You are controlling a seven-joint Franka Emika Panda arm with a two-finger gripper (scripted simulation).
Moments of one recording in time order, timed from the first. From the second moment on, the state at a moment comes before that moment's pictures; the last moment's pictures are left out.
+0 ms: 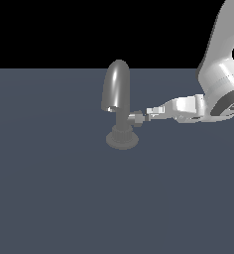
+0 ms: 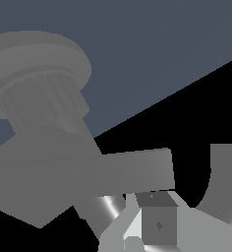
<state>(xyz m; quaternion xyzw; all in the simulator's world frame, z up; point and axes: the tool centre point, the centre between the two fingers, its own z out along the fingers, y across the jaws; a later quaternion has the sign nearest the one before) 0.010 -0.106 0.153 -0.38 0.60 0.62 0.33</state>
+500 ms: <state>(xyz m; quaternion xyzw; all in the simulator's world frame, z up) 0.011 -0.106 0.129 -0.39 0.59 0.62 0.34</state>
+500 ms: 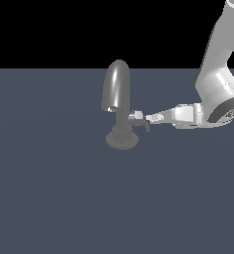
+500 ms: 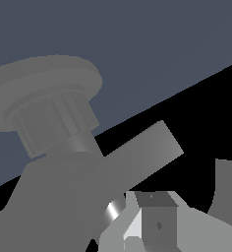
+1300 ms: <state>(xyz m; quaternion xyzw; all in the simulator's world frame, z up) 0.019 -0.106 0.112 -0.39 0.58 0.64 0.33</state>
